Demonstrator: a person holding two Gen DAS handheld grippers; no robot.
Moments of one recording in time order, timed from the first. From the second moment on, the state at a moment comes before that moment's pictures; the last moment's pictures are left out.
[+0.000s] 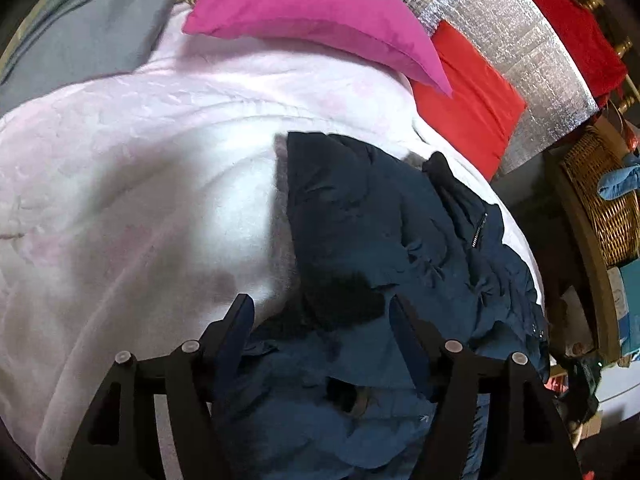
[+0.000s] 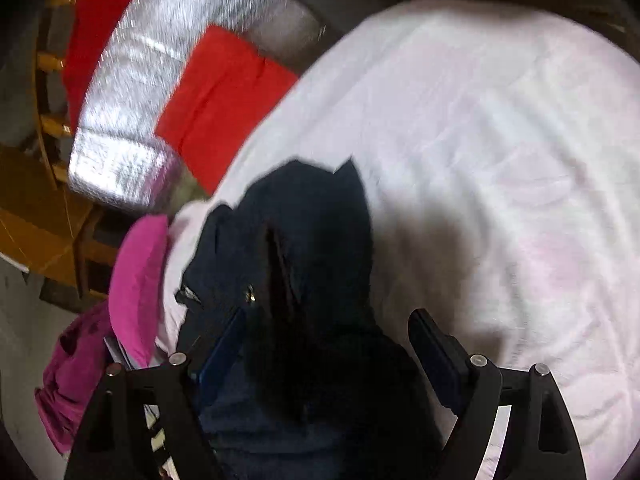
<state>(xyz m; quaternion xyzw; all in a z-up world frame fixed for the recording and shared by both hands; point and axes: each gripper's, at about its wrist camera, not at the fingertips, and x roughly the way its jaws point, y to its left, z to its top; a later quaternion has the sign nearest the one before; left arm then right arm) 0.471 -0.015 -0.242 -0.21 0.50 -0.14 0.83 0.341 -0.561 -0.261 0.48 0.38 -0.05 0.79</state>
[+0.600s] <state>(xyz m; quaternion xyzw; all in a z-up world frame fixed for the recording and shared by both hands) 0.473 -0.034 -0.247 -0.16 0.51 -0.14 0.83 0.360 -0.519 -0.243 0.31 0.39 -0.10 0.86</state>
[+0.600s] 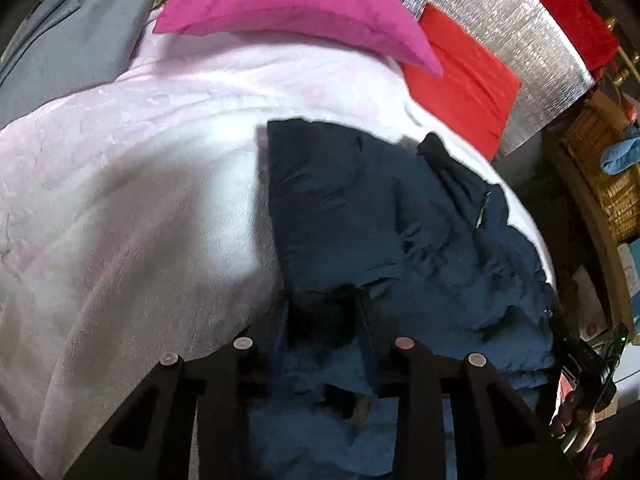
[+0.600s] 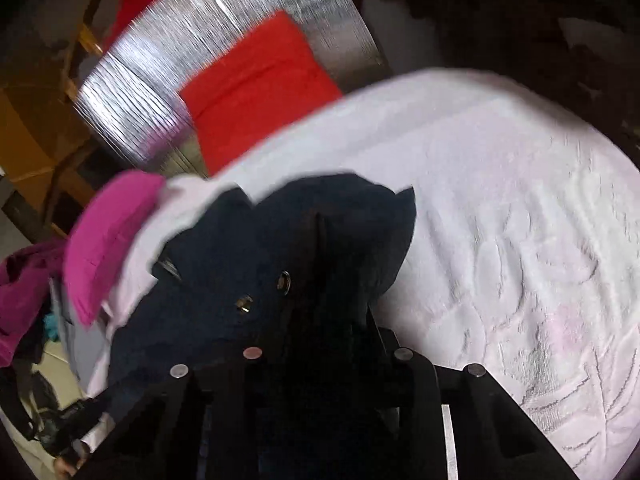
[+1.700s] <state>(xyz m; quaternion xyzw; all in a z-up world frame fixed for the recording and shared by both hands) 0.445 -0.043 -0.249 -0.31 0.56 -0.24 0.73 0.348 -0.423 -0.277 0.58 0.37 -0.01 0.72</state>
